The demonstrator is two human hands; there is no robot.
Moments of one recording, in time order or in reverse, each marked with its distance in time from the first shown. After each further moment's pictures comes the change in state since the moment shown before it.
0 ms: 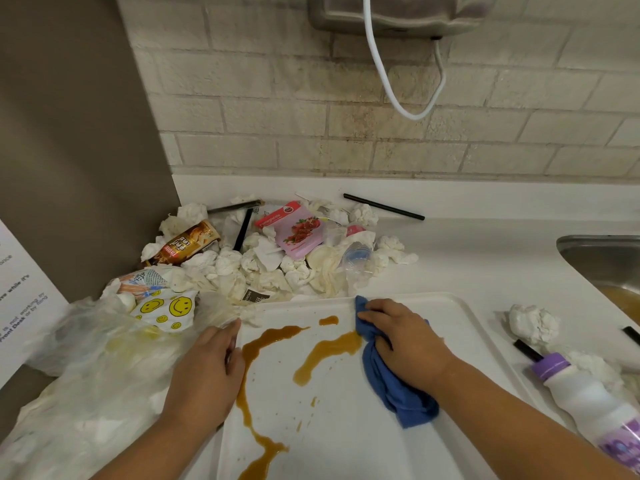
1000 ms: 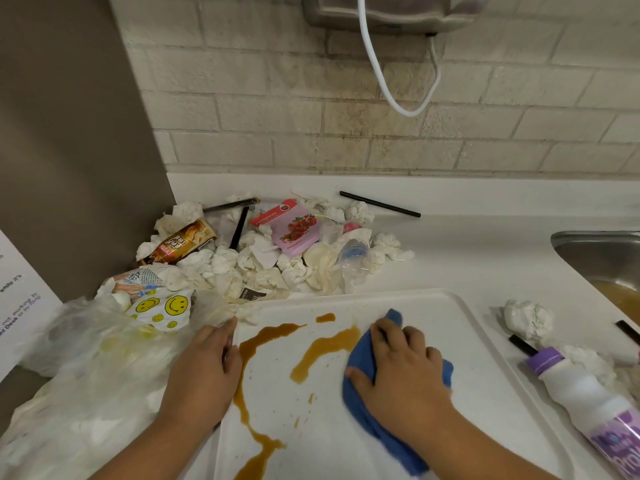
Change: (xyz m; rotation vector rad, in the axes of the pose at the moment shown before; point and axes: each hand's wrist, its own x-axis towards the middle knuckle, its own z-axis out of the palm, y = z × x) left_hand 0.000 0.003 -0.002 0.015 0.005 -0.024; right_hand -0.045 -0.058 0.007 -0.384 -0.020 0.322
